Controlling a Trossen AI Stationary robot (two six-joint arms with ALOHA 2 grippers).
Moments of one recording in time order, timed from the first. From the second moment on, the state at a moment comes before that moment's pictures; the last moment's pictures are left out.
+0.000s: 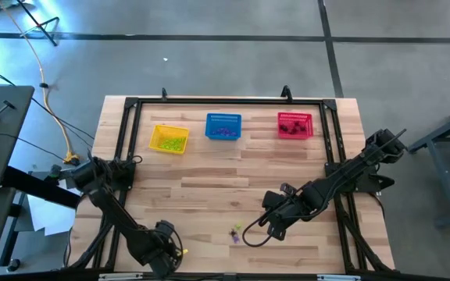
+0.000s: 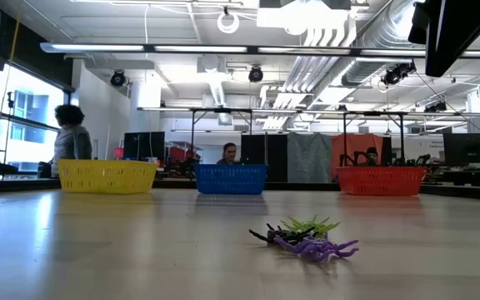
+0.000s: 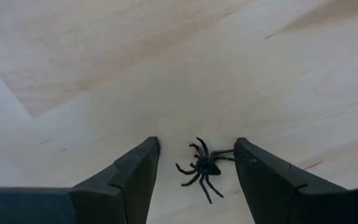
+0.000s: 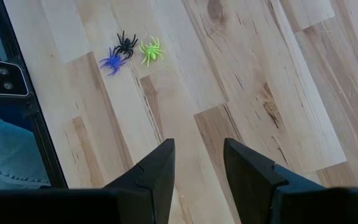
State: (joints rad) left arm -0.93 1.96 1.22 -0.81 -0.02 -2.01; right arm 0.58 1.58 1.23 -0.85 0.17 0.94
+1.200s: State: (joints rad) left arm -0.92 1.97 1.23 -0.84 0.00 -1.97; right arm 0.58 1.58 1.23 -0.85 0.17 0.94
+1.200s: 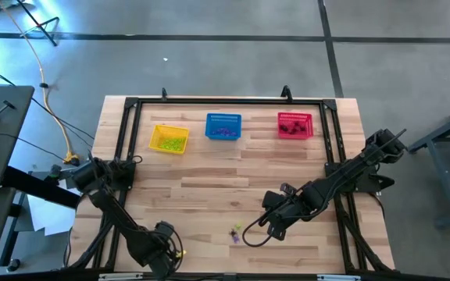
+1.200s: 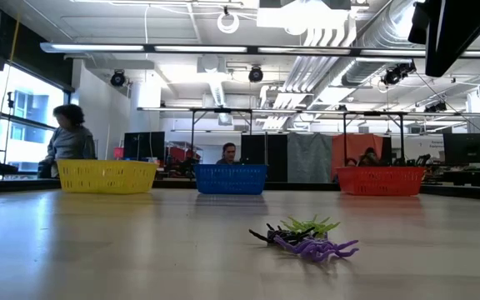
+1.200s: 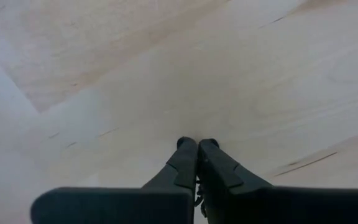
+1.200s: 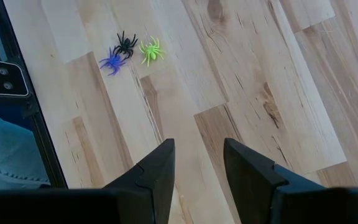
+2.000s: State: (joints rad) left arm -0.73 1.70 1.23 -0.60 -0.98 -1.28; right arm 0.58 1.58 1.23 -0.86 0.18 0.83
